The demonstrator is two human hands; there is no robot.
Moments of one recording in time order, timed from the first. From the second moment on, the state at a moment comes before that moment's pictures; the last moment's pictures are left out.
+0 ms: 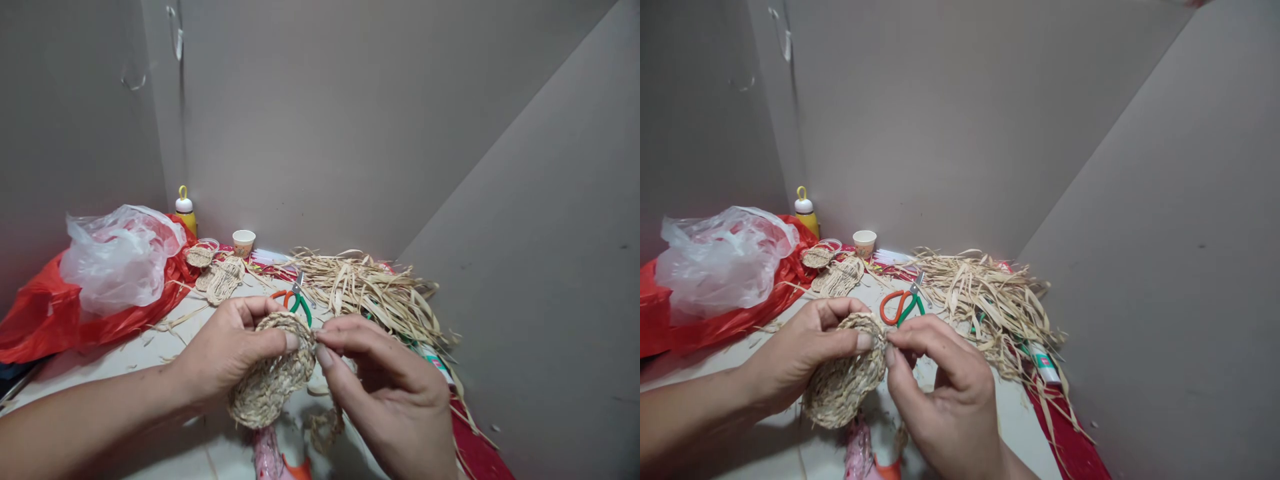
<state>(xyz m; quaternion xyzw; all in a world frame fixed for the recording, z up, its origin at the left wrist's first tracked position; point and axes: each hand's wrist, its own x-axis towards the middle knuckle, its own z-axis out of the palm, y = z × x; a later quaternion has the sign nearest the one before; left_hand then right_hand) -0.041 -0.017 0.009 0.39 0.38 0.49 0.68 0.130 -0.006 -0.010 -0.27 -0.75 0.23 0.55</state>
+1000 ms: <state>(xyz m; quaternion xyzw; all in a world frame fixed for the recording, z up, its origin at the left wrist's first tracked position) -0.031 -0.021 -0.002 0.32 0.33 0.57 0.68 0.106 -0.009 -0.038 -0.29 -0.68 0.23 0.63</state>
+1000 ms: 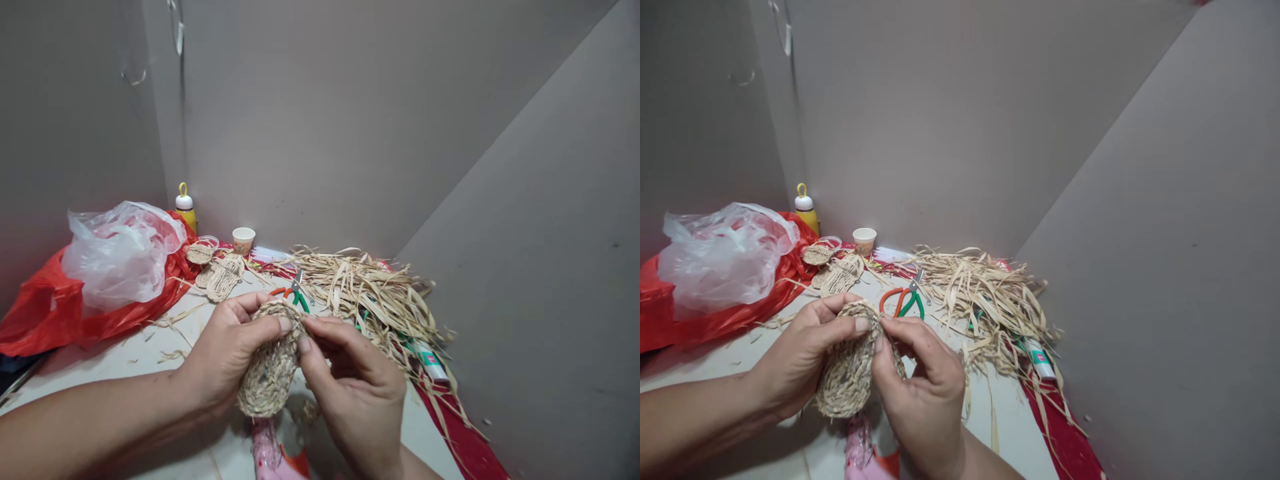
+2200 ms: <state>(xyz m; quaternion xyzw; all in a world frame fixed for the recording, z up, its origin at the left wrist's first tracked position) -0.037 -0.014 -0.001 0.42 0.42 0.52 0.61 0.113 -0.010 -0.038 -0.27 -0.71 0.22 0.61</state>
